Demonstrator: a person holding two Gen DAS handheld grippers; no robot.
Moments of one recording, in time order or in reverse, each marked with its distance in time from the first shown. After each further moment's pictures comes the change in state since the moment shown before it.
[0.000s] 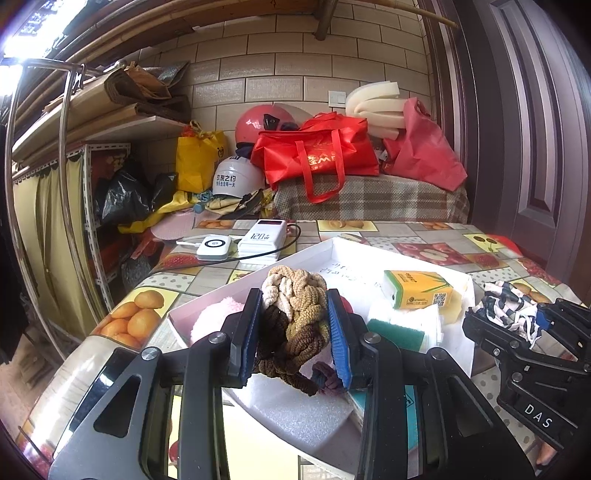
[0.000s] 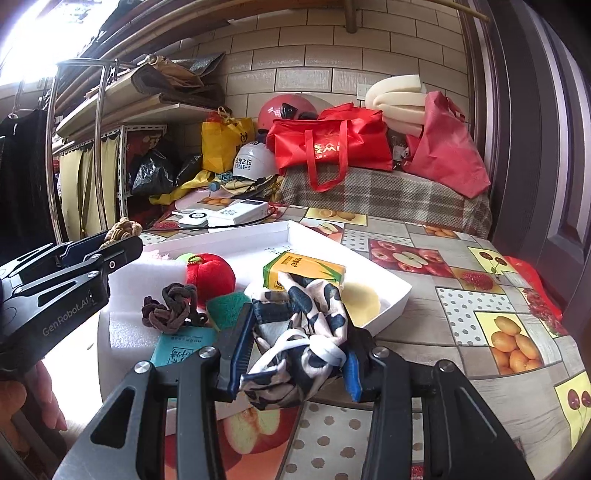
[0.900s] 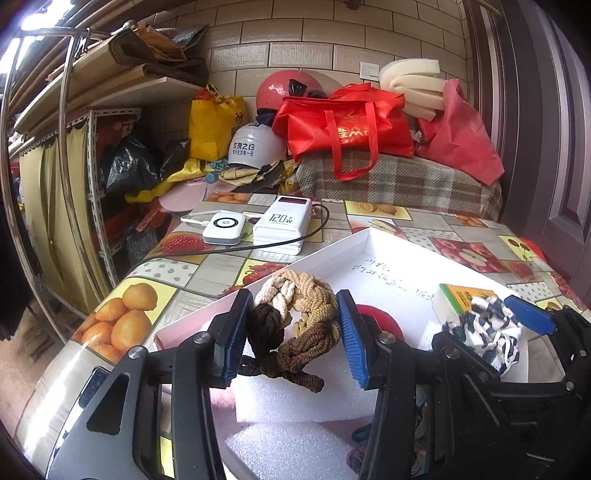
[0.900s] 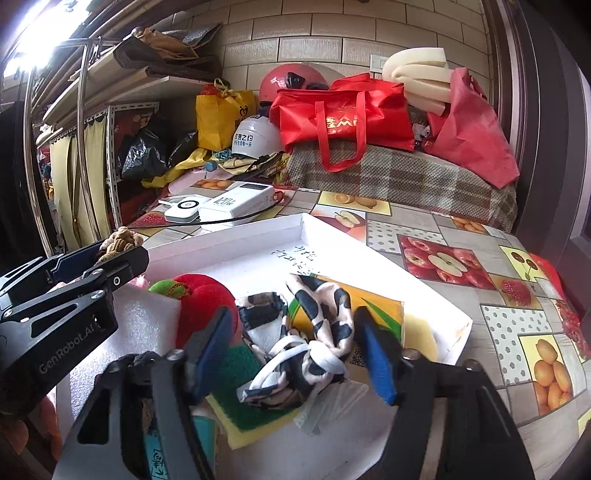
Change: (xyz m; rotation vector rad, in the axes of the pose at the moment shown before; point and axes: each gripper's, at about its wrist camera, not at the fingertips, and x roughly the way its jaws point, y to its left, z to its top) left arm 0.070 0.017 0.018 -0.072 0.114 0.079; right arm 0.081 0.015 0.031 0.007 0.104 0.001
